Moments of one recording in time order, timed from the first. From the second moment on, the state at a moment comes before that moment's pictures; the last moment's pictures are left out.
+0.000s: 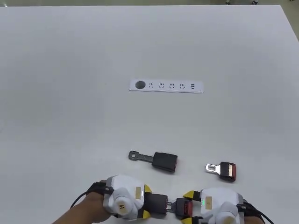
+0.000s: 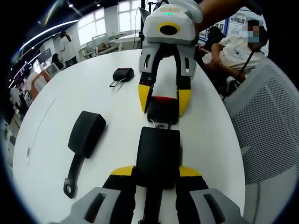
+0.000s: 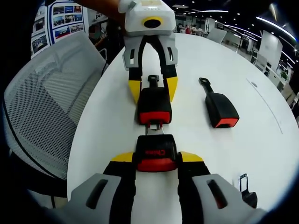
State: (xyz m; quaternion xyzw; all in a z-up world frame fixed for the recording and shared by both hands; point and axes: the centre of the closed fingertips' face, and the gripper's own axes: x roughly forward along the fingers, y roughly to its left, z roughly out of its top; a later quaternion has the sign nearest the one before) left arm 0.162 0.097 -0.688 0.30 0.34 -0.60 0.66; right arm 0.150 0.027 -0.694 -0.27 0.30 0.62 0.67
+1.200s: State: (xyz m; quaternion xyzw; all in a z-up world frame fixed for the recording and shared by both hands) left arm 0.162 0.097 -0.687 0.30 0.33 -0.62 0.65; right arm 0.160 0.044 -0.680 -0.24 0.30 0.61 0.69
